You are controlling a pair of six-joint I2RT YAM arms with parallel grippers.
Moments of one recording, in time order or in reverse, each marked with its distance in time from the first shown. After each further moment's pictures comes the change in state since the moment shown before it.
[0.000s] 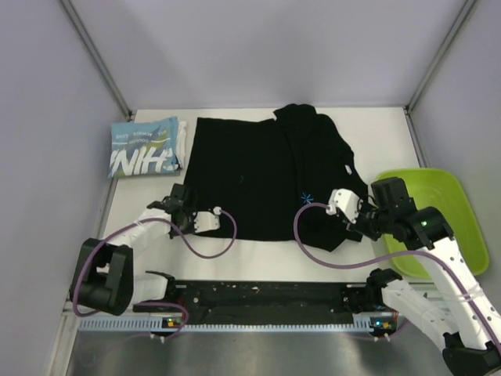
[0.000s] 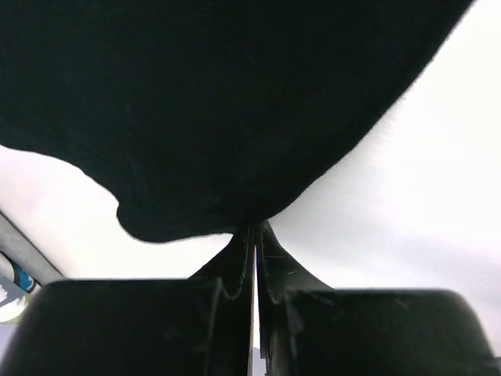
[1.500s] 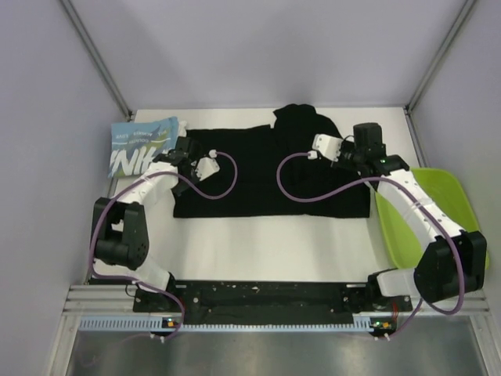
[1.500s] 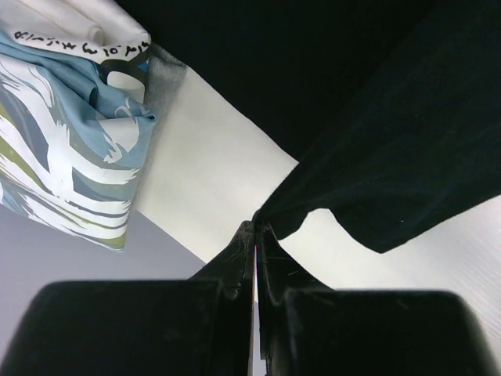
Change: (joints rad) left arm 0.028 0.308 0.542 -0.119 -0.142 -0.338; right arm -0.127 0.554 0.146 0.676 0.189 -0.330
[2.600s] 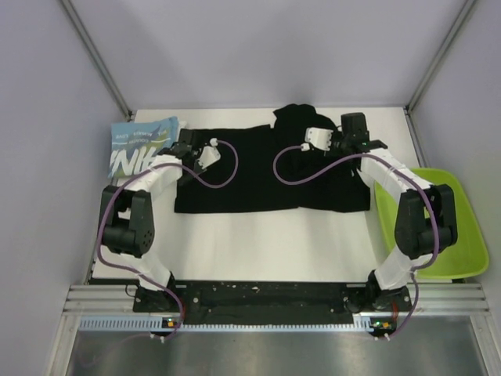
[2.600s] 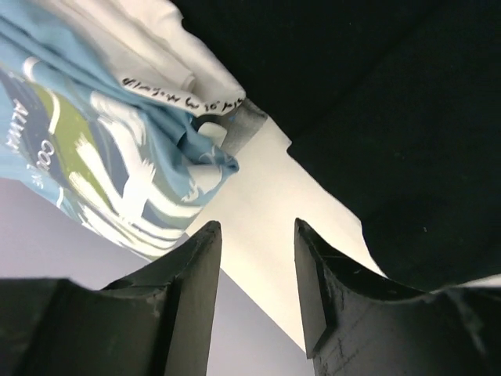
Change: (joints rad) left arm 0.005 0.140 0.088 0.142 -0.097 -0.007; right arm -0.031 0.326 0.122 0.187 0.031 -0.152
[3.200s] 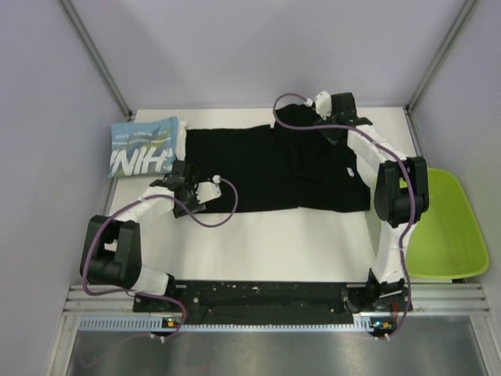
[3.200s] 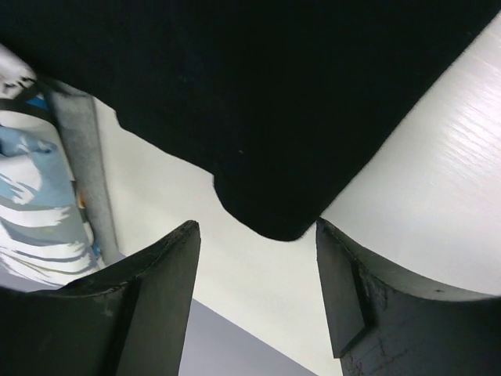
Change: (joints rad) left arm 0.001 -0.285 -0.395 0.037 0.201 0.200; right arm -0.005 0.378 0.386 0.009 0.209 0.488
